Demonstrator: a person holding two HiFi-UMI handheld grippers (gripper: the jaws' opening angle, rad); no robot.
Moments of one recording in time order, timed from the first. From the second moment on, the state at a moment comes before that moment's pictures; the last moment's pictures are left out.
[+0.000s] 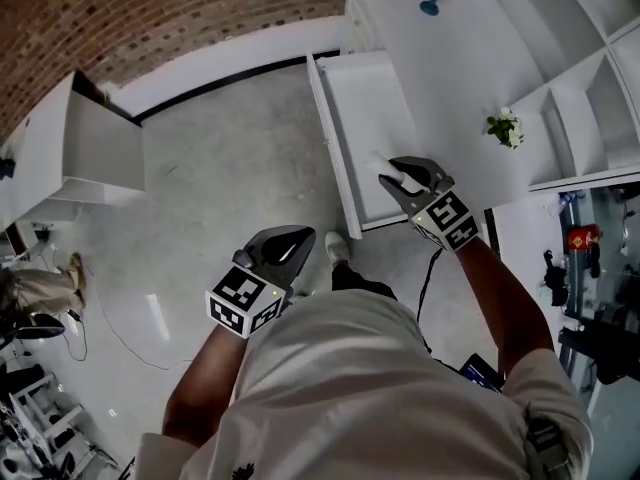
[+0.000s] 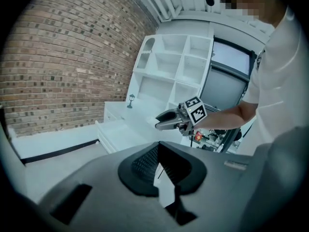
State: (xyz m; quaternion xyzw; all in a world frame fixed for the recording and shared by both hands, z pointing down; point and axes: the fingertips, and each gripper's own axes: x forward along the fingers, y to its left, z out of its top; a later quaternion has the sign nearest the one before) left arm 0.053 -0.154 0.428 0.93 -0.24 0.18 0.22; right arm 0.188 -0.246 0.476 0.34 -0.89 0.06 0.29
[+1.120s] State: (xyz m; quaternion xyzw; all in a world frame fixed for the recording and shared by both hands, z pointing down) left arm 0.032 -0.224 0.442 0.86 -0.39 0.20 0.27; right arm 0.198 -0.462 0.700 0.28 -0.86 0.10 0.42
